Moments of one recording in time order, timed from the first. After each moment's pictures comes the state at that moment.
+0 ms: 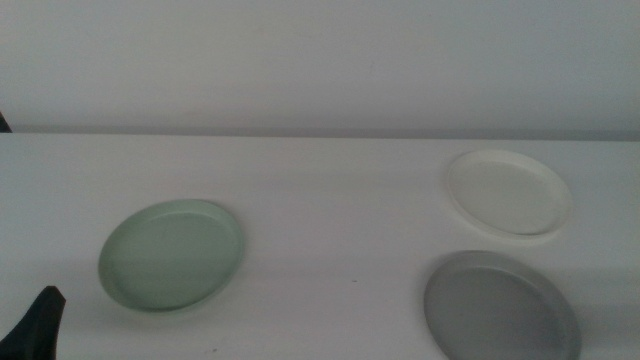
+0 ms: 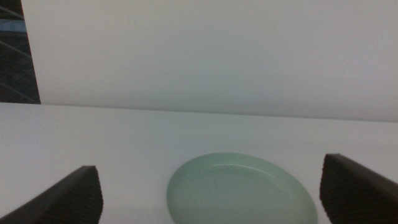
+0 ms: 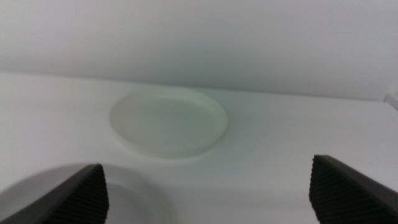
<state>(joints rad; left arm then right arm) -0.05 0.00 0.00 0.07 0.19 -0.22 -0.05 0.00 0.00 0.07 0.27 -0.21</state>
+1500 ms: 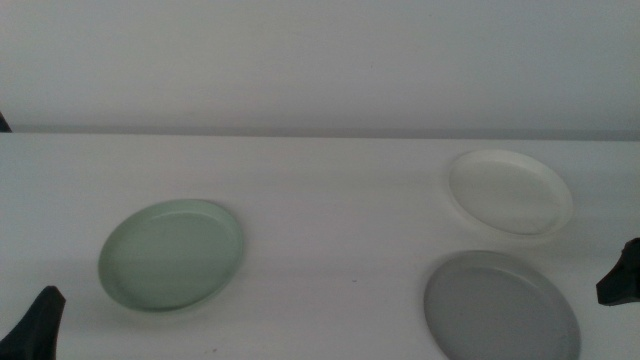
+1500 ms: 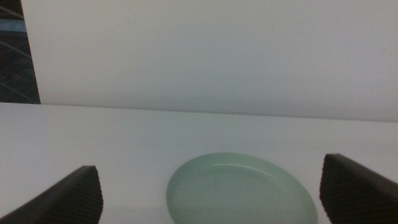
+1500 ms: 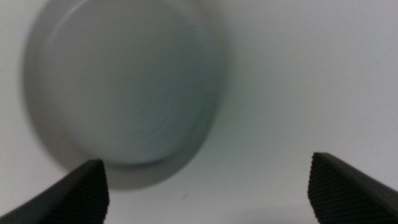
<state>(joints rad) -0.05 0.00 0.00 0.07 0.19 -0.22 -0.16 1.17 -0.78 0.24 1.04 -0.10</state>
